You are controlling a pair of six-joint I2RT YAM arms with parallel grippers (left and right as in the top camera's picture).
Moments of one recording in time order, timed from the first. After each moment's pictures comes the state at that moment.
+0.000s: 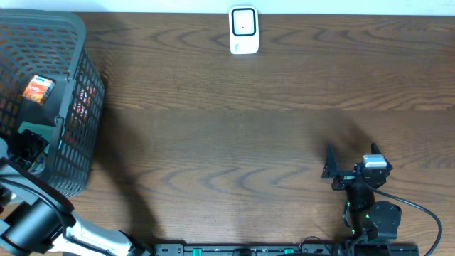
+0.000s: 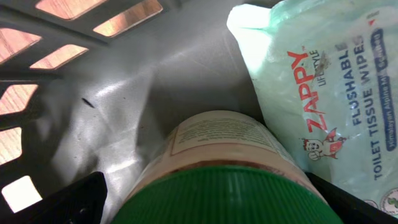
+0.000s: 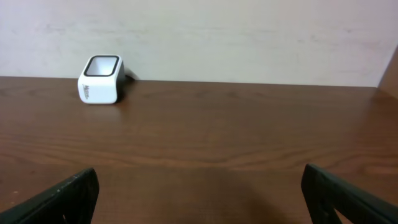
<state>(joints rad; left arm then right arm) 0.86 1.89 1.32 -0.78 -0.09 -0.19 -0.03 0.02 0.01 -0.07 -0.06 -0.01</state>
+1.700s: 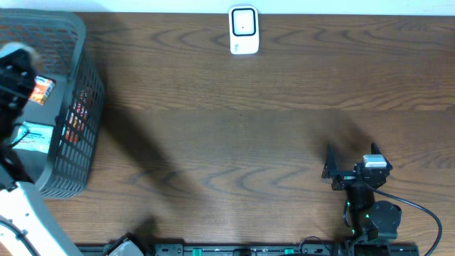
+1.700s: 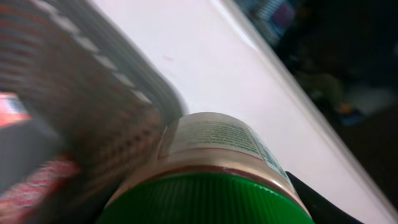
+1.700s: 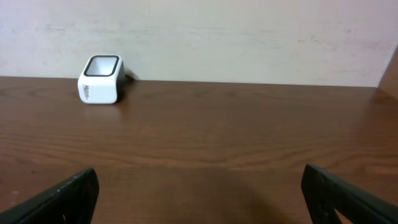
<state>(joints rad) 0.70 1.16 1.32 -0.50 0.69 -0.60 -0.03 0.02 0.01 -0.07 -0.06 -0.01</state>
